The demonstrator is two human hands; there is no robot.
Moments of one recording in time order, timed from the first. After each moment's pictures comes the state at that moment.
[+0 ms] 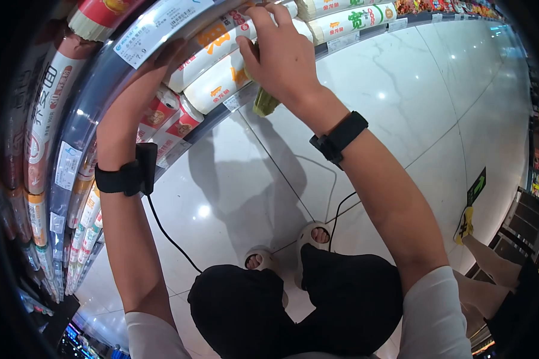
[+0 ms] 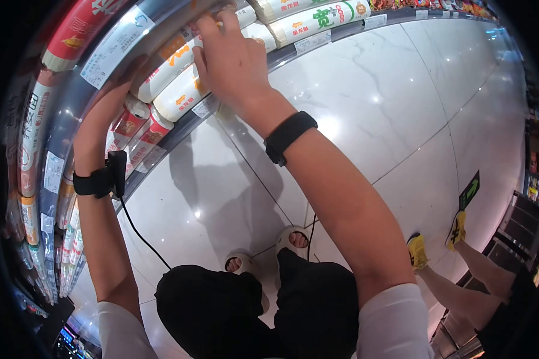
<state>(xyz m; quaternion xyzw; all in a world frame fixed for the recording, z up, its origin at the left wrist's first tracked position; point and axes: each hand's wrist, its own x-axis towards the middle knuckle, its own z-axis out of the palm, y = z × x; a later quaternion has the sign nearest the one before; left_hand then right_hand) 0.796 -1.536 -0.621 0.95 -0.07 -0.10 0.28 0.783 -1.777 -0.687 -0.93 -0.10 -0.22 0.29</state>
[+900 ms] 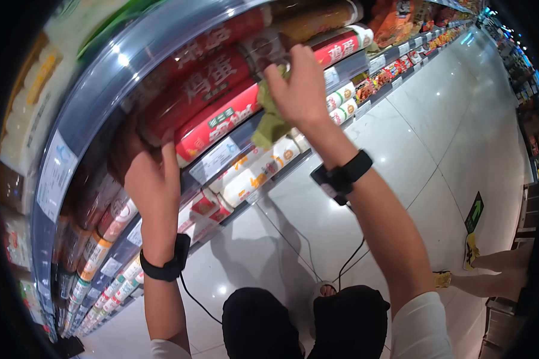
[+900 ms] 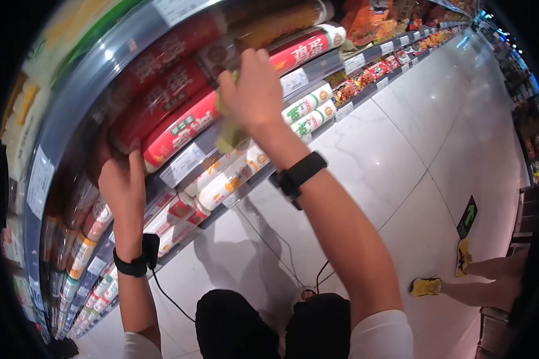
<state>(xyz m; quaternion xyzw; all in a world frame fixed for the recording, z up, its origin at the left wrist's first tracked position) 0.788 -1.577 -0.474 0.90 -0.13 0.40 0.15 0.869 -1.830 -0.519 -0.84 -0.04 -0.36 0.40</state>
